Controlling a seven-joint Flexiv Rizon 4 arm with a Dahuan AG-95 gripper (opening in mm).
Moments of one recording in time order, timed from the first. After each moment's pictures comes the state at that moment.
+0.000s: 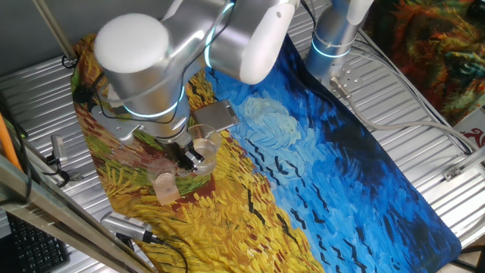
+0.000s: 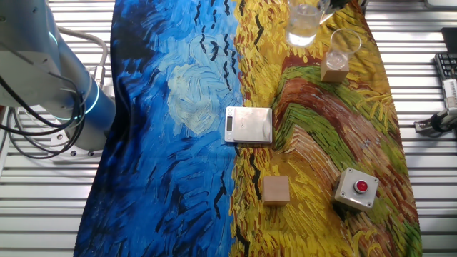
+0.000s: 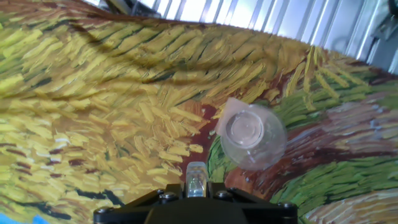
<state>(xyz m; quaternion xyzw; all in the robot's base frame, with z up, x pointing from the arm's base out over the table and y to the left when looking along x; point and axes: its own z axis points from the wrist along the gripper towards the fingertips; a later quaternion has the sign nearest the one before) 0.581 0.199 0.215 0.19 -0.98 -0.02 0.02</state>
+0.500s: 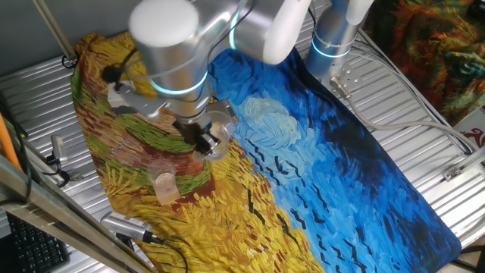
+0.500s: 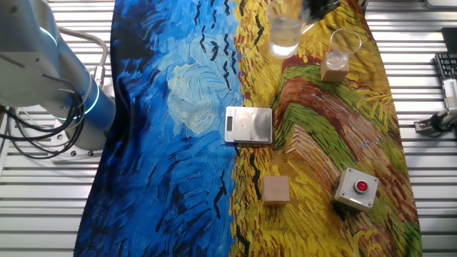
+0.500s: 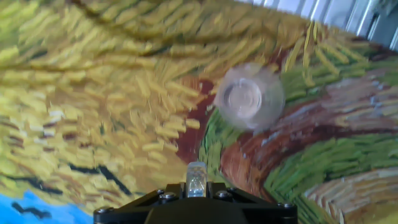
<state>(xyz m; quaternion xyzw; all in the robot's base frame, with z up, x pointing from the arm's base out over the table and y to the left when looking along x) 0.530 0.176 0.201 0.19 -0.98 -0.01 0.01</state>
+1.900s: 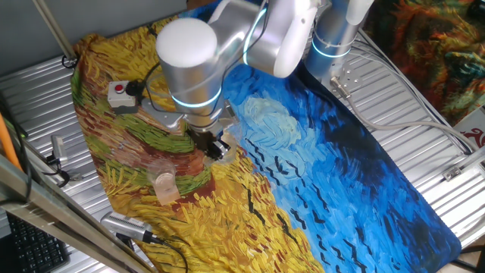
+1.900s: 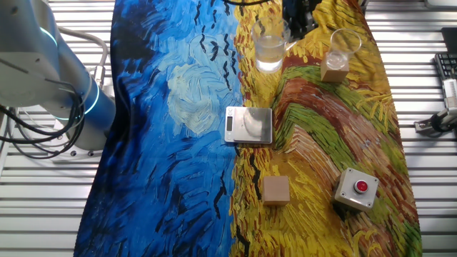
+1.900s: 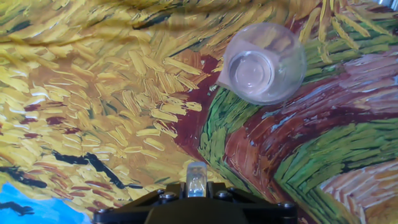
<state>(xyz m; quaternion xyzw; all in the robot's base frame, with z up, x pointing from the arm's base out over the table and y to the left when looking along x) 0.513 0.180 0.140 0.19 -0.98 -0.01 0.01</state>
